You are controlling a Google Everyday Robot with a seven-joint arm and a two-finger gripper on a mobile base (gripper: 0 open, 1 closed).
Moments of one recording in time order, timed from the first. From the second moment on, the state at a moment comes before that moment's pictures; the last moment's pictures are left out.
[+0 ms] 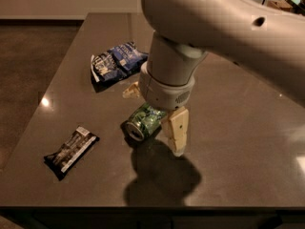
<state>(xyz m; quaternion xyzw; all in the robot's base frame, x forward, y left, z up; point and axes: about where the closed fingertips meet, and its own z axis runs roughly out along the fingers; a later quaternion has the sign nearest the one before) 0.432 -0.016 0.877 -0.89 0.44 0.01 0.11</state>
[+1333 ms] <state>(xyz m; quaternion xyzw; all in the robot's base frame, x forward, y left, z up) 0.440 0.007 0.853 -0.92 0.39 0.02 0.08</state>
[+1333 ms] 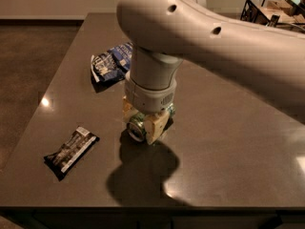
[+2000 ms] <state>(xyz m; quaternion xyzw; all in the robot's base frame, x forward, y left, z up) 0.444 0.019 0.909 -0.86 0.48 0.10 0.13</state>
